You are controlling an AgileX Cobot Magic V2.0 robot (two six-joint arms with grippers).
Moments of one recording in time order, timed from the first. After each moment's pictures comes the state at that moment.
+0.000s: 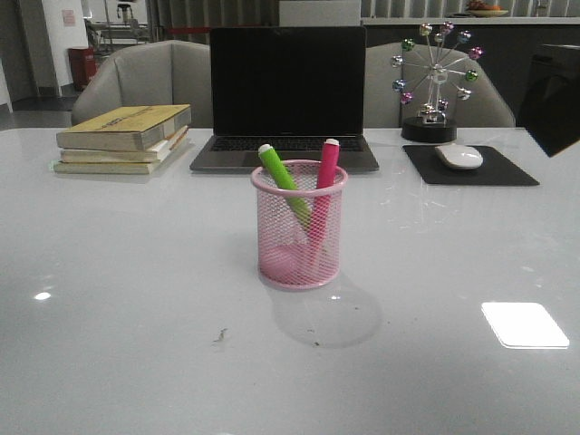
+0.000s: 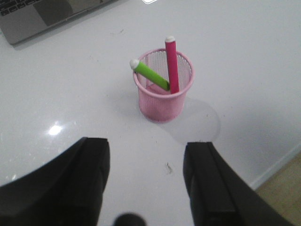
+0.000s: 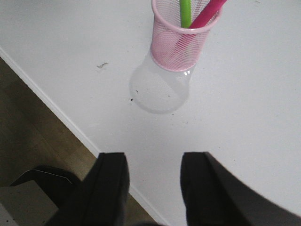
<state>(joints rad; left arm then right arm) -0.65 1.10 -1.04 -0.03 0.72 0.04 0.60 0.87 -0.71 0.08 0.64 -0.13</state>
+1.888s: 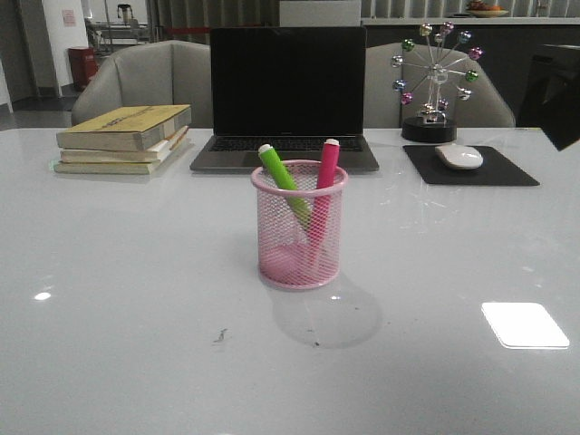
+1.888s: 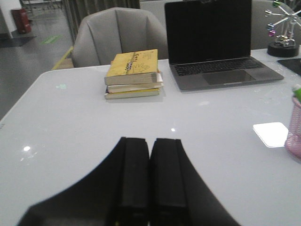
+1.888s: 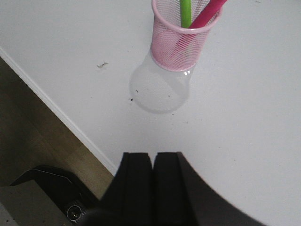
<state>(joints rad) -0.11 0.08 -0.13 -0.03 0.23 0.09 0.60 0.87 -0.71 0.08 0.64 -0.13</state>
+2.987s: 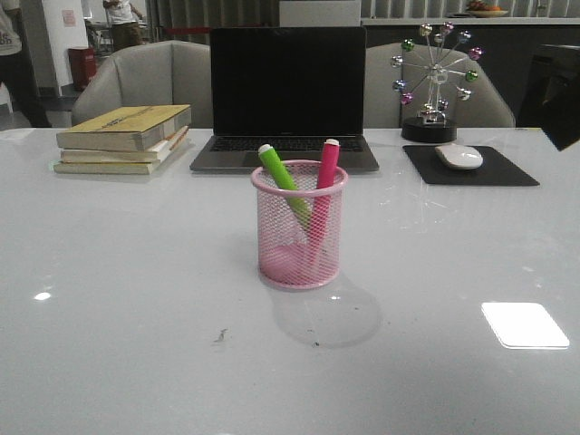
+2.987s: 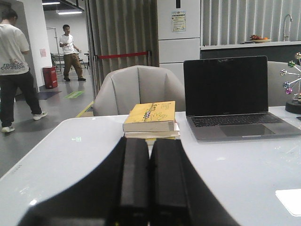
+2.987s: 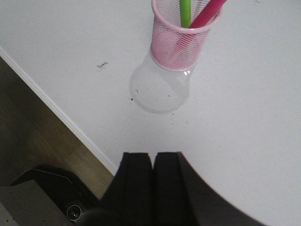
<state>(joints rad) -0.08 0.00 0.01 -0.04 -0.04 0.09 0.60 0.87 -0.71 0.08 0.64 -0.13</state>
